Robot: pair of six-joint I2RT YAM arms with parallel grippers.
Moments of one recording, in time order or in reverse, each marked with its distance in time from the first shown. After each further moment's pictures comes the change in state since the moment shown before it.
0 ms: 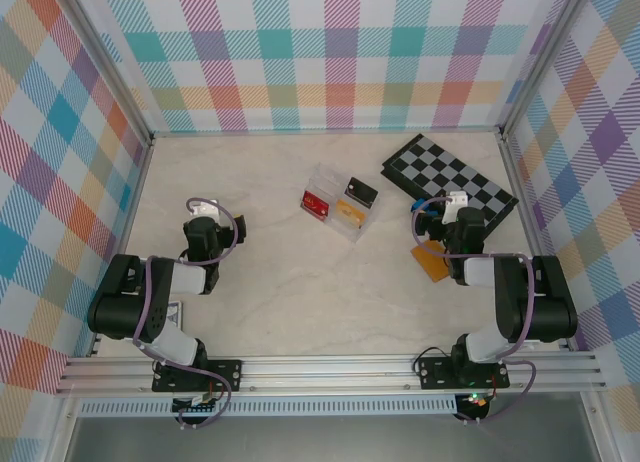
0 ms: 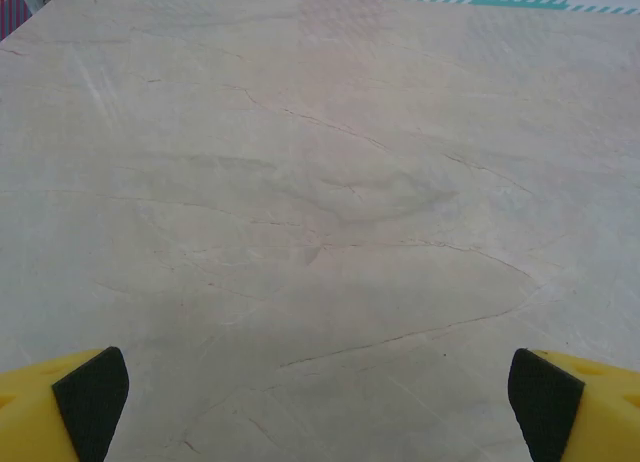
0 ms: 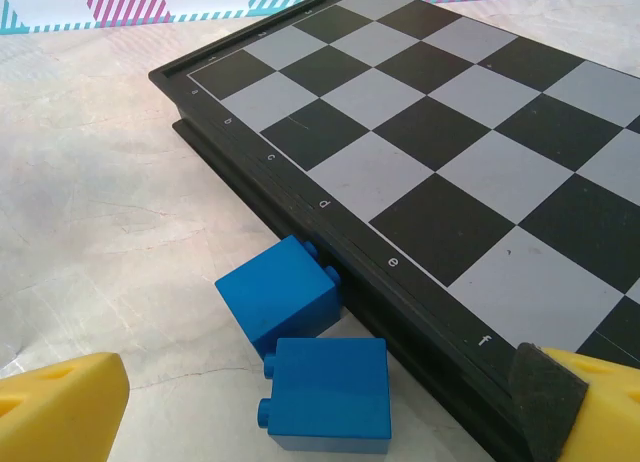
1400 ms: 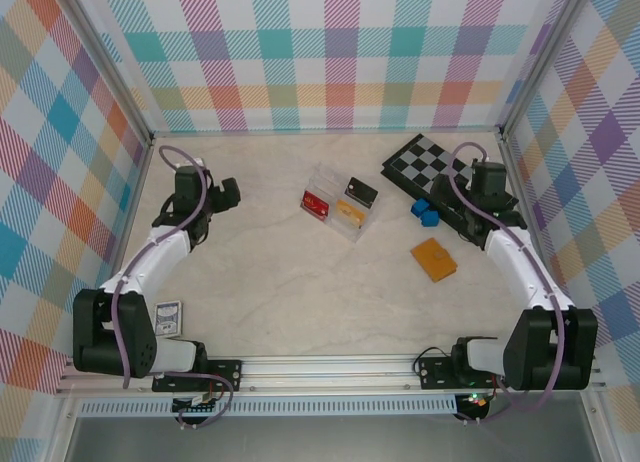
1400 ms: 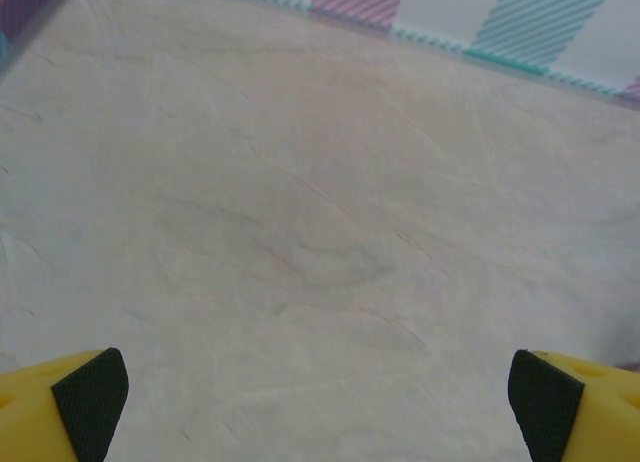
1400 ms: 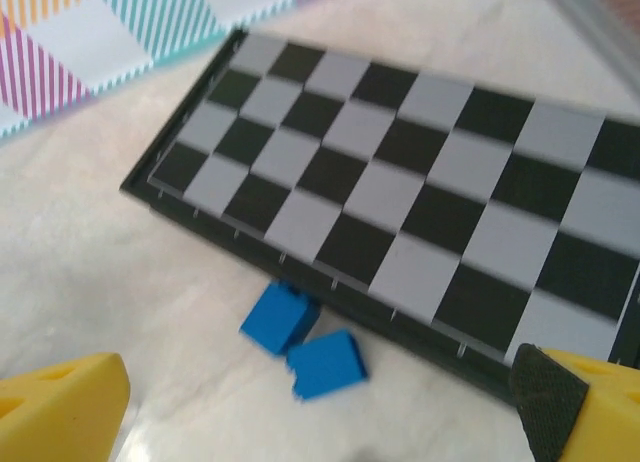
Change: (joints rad) left arm 0.000 -0.209 0.541 -0.984 0.040 -0.220; right arm 0.000 -0.258 0.522 -1.051 0.127 0.332
